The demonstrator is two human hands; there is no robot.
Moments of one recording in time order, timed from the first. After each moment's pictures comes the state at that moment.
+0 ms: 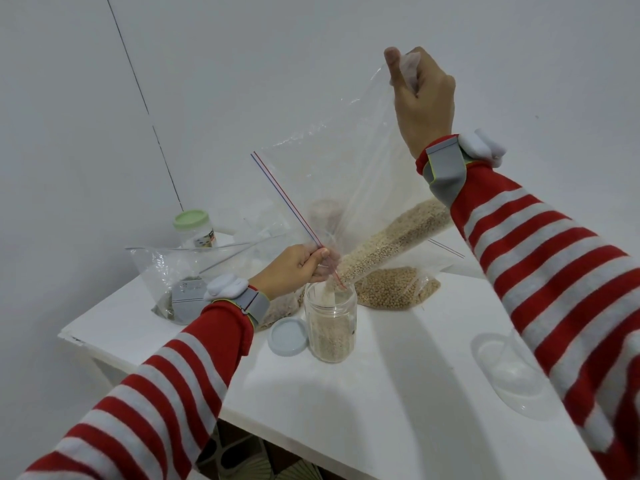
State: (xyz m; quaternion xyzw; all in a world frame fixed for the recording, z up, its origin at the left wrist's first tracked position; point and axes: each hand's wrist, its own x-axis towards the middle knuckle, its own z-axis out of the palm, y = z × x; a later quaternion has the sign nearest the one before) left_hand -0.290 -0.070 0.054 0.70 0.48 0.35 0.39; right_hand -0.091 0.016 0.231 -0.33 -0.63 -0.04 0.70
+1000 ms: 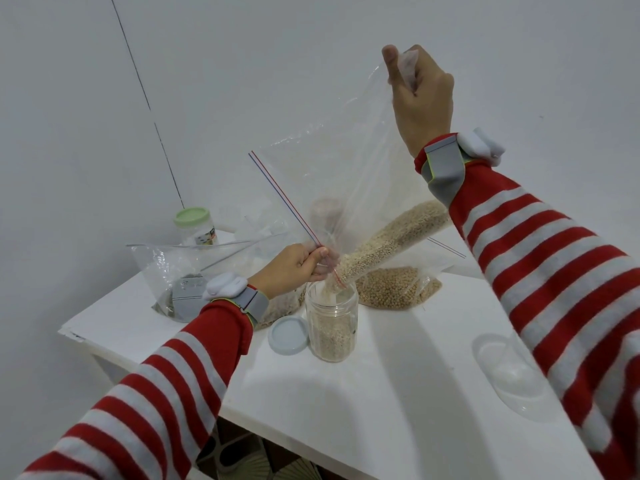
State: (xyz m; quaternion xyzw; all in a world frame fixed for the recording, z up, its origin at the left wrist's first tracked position) left_hand -0.293 -0.070 0.053 0.70 0.48 0.35 0.39; right_hand -0.097 0.015 0.230 -0.32 -0.64 -0.05 0.70
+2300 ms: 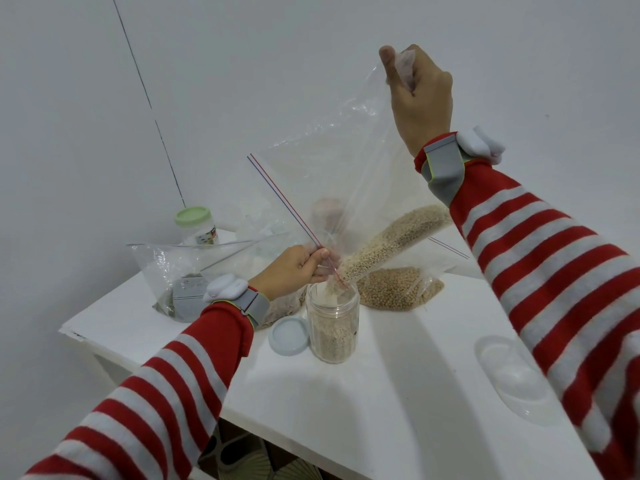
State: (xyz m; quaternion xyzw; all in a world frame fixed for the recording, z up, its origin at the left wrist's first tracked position) left_hand -0.295 -0.060 0.043 0.68 0.49 0.36 0.41; right_hand -0.100 0.025 0.229 -0.35 -0.65 -0.05 0.68
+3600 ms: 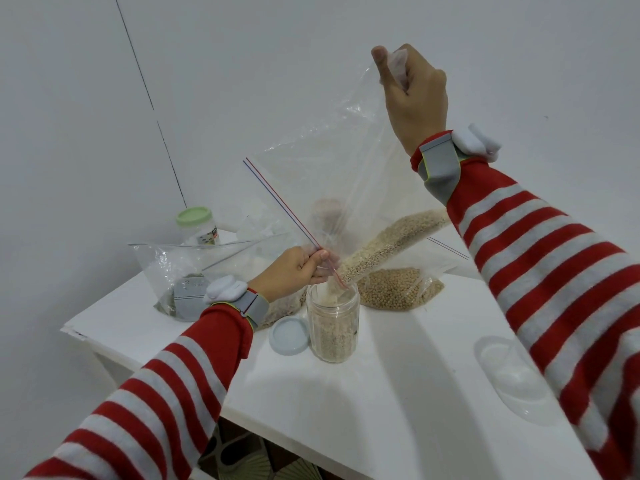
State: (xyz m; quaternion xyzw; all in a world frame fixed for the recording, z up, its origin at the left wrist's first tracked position) left_hand -0.297 -0.061 0.041 0.68 0.48 0.37 0.41; right_hand -0.104 0.022 0.233 -0.35 -0.66 -0.03 0.67
